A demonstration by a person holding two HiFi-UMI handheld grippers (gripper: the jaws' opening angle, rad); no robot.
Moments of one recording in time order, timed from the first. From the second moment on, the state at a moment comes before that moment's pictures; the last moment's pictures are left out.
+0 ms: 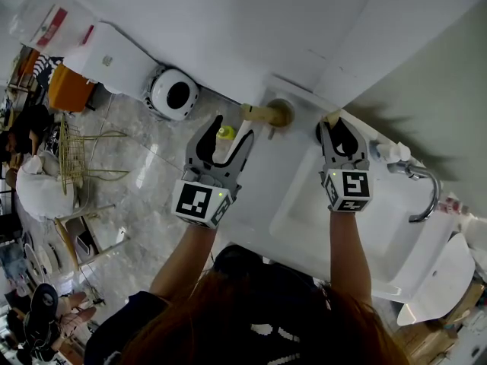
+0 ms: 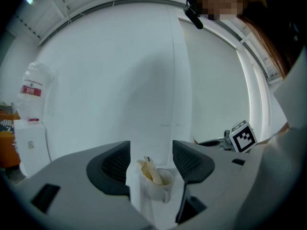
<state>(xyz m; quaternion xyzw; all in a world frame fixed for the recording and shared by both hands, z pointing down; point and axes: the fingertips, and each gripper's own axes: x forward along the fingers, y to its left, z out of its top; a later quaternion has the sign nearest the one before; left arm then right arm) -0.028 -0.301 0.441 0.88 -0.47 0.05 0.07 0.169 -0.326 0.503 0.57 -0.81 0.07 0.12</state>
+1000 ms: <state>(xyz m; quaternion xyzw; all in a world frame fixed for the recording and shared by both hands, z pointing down) -0.020 -0.270 0.368 0.88 -0.48 0.01 0.02 0.190 -0.238 0.341 0.56 -0.83 0.00 -0.02</state>
